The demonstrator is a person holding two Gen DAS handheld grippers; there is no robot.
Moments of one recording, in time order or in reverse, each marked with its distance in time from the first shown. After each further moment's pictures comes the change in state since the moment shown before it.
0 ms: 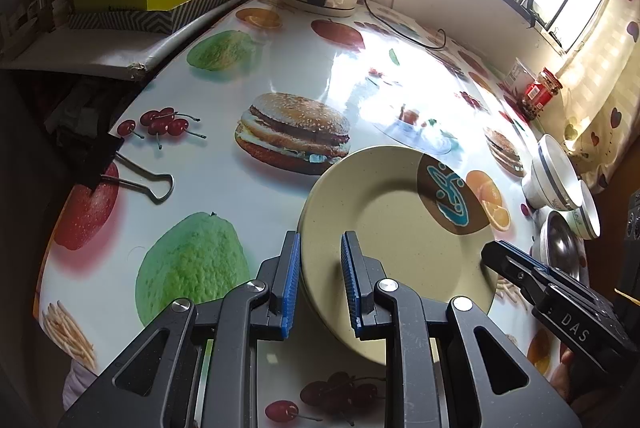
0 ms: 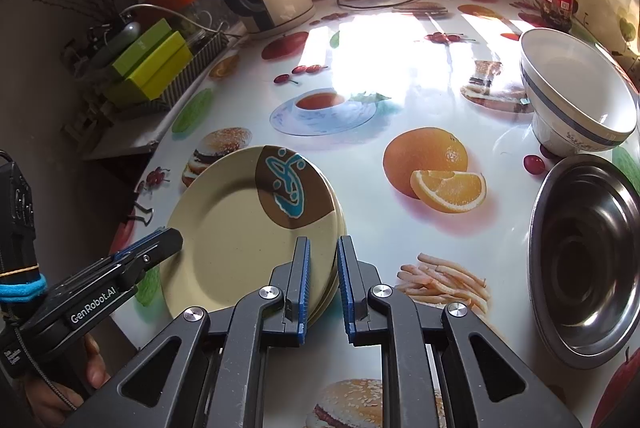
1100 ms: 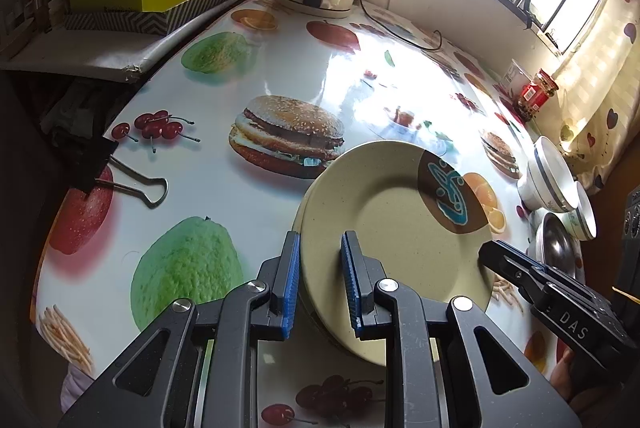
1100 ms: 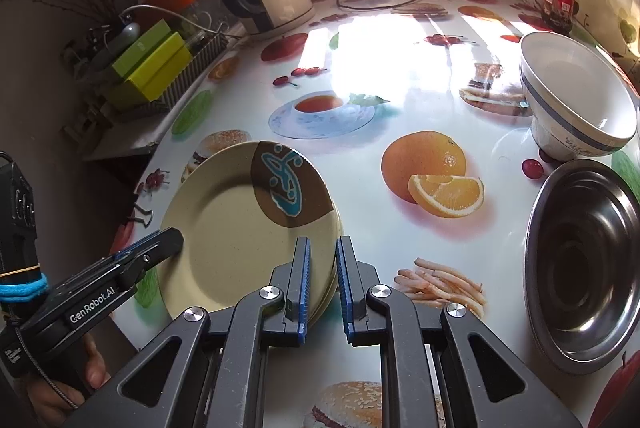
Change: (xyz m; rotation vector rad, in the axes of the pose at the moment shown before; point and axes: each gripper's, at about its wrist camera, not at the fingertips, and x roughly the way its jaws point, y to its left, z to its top) left arm 0.001 -0.001 0.002 0.003 -0.001 -0.012; right arm 0.000 -0.002 0.003 -0.001 0.002 0.002
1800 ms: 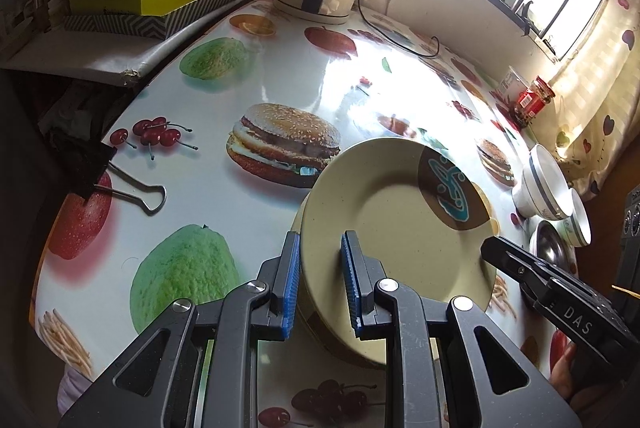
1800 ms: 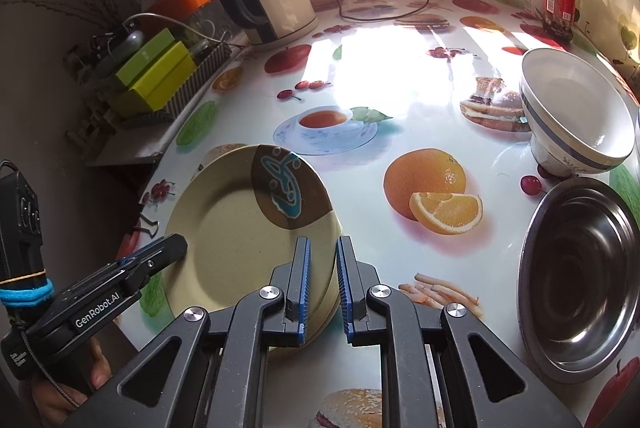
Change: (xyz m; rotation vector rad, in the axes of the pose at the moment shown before) left arm -0.003 -0.001 0.003 -0.010 -0.010 -0.016; right arm -0.007 0.002 0.009 -0.004 -0.025 0.006
